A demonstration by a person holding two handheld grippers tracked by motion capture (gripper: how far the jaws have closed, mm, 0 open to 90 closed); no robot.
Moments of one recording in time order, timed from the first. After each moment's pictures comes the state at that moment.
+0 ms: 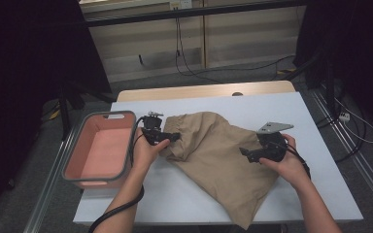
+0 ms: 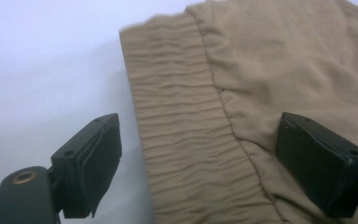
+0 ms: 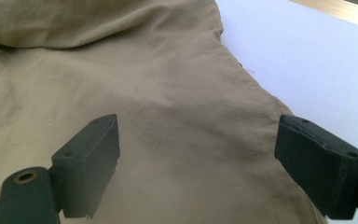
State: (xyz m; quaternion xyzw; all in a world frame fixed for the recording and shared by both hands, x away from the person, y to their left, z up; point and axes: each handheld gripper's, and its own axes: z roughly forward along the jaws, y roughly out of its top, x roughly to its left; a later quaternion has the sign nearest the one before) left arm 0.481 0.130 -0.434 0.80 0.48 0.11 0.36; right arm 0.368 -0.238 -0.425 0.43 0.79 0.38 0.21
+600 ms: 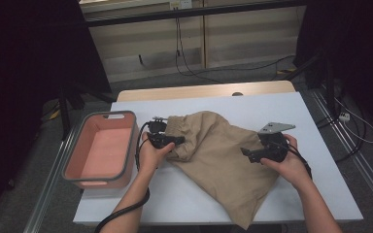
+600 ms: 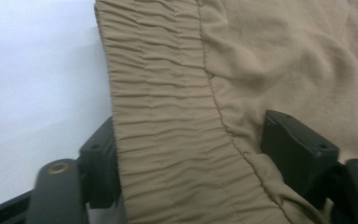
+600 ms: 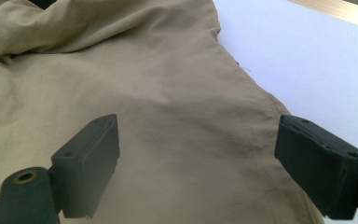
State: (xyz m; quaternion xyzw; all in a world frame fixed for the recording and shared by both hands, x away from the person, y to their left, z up) left arm 0.477 0.123 -0.445 0.79 0.49 0.07 0.37; right arm 0.366 -0.241 -0.424 0.43 0.79 0.38 0.21
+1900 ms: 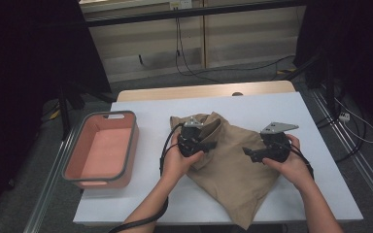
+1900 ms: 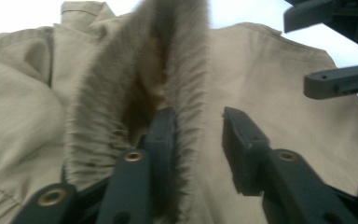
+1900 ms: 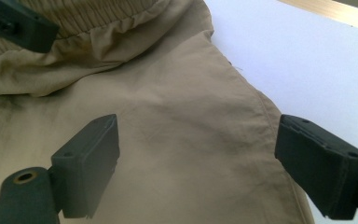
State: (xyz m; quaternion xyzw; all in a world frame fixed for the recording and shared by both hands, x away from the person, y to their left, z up) left arm 0.420 0.030 -0.411 0.84 0.32 0.03 0.44; right arm 0.364 -0.246 -0.423 0.44 0.78 0.39 0.22
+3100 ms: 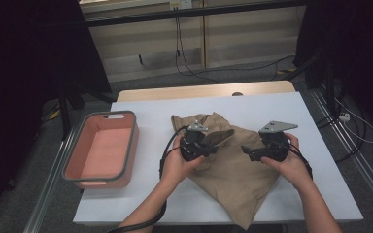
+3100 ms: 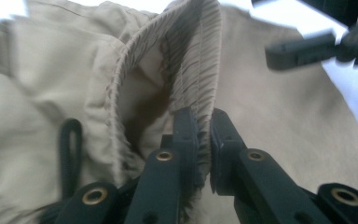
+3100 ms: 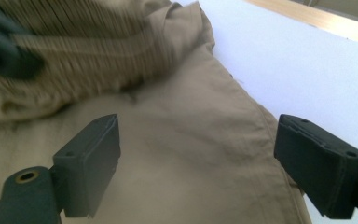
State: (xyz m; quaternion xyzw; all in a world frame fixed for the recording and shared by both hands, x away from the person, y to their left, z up) left arm 0.404 0.020 -0.410 0.86 0.29 0.02 0.41; right arm 0.363 -0.240 -0.416 0.43 0.78 0.39 0.23
